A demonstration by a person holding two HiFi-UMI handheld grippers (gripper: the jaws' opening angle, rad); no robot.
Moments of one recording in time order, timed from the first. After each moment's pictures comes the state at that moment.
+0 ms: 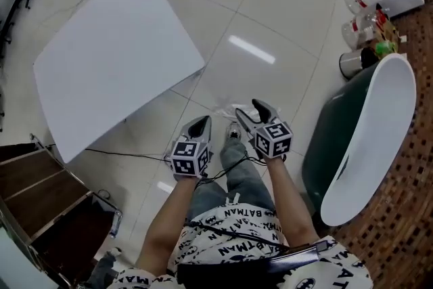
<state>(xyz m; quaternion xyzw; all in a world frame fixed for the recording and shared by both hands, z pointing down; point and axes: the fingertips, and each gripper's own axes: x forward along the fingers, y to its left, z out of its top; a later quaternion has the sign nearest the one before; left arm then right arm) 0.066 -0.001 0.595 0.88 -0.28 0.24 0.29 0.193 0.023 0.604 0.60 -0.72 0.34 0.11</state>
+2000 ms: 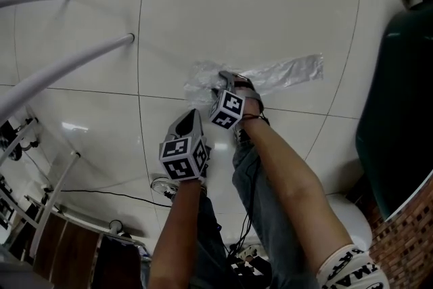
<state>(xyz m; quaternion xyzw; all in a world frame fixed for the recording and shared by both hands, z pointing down) 0.096 0.015 1.190 0.76 -0.23 0.47 0.38 0.163 0.044 1.339 0.43 -0.67 0.34 0.50</state>
